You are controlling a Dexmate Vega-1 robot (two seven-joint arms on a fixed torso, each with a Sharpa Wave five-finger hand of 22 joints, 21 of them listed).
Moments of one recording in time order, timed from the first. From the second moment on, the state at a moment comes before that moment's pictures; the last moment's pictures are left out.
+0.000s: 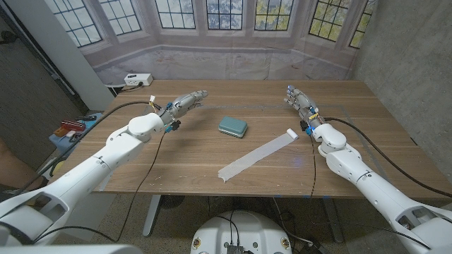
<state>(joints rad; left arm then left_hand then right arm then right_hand) 0.74 0.77 0.50 -1.49 -0.38 -0.12 -0.17 0.38 0.12 0.63 -0.08 0.19 0.04 0.04 0.19 0.17 -0.02 0.07 0.21 0.19 -0.03 0.11 0.18 0.17 0.15 0.09 0.21 0.17 -0.82 -0.52 -0.40 -1.31 0.56 0.29 -0.02 0.46 0.15 0.32 -0.07 0.18 0.20 -0.03 0.20 0.19 0.20 0.03 0.20 0.20 0.12 -0.04 0.21 0.21 0.36 -0.04 0.19 0.17</state>
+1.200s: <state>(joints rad) 0.57 0.85 0.61 -1.54 -0.16 -0.05 -0.33 0.51 0.12 0.67 -0.18 0.24 0.09 0.06 0.20 0.17 -0.01 0.04 0.22 0.19 -0.05 0.10 0.18 0.17 0.14 0.09 0.20 0.17 -0.80 -0.50 -0.40 -1.27 0.56 0.33 -0.03 0.46 0.16 0.32 -0.09 0.18 0.20 -0.02 0.20 0.19 0.21 0.04 0.20 0.20 0.13 -0.04 0.21 0.21 0.36 -0.04 0.19 0.17</state>
